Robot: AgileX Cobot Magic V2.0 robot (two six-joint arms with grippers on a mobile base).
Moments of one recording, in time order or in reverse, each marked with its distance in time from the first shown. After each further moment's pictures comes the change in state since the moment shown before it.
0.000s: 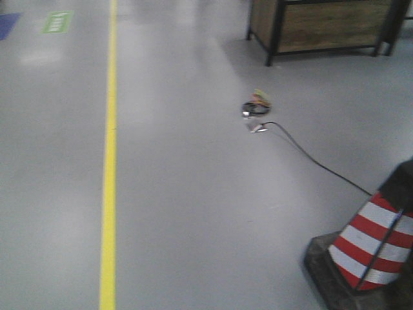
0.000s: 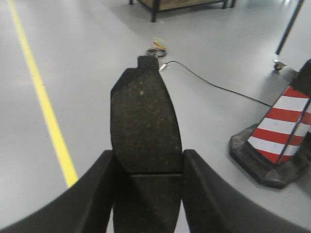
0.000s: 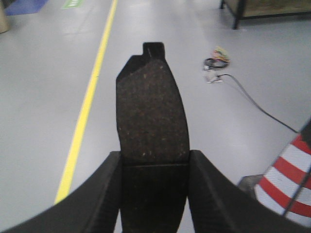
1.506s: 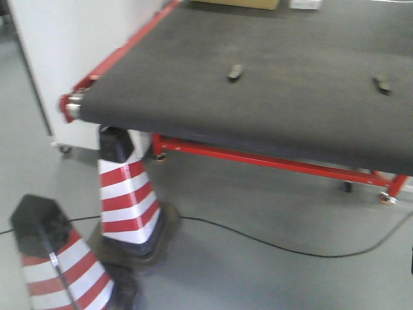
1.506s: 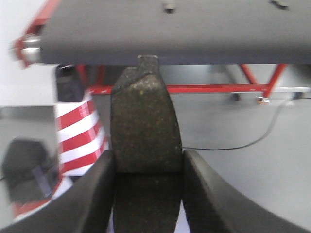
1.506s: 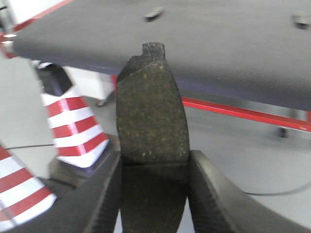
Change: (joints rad) left arm 0.000 0.000 0.000 0.000 0.000 0.000; right arm 0.000 0.000 0.000 0.000 0.000 0.000
